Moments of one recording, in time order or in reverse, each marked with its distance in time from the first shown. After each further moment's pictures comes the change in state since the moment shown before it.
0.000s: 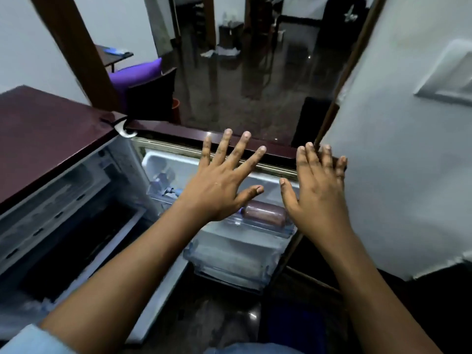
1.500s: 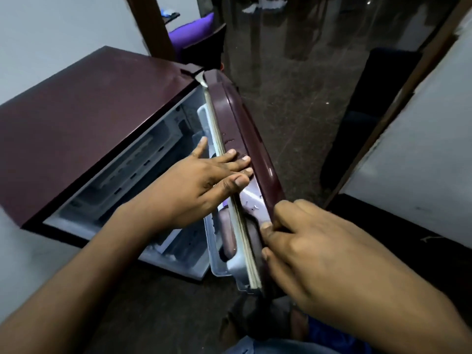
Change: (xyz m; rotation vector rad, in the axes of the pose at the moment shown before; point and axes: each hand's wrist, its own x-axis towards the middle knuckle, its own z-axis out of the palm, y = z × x) left_hand -0.210 -0.082 -0.104 -0.554 -0.249 -0.104; right_hand -0.117 -0.187 -0.119 0.256 -0.551 -0.598
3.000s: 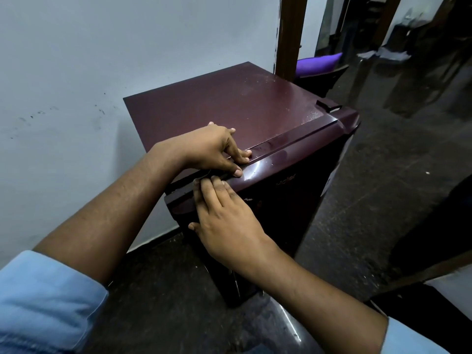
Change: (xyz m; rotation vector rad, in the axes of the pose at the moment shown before) left_hand -0.099 -0.153 -0.118 0.089 0.011 -0.482; right_hand 0.219 -0.162 0.140 -0.199 0.232 -0.458
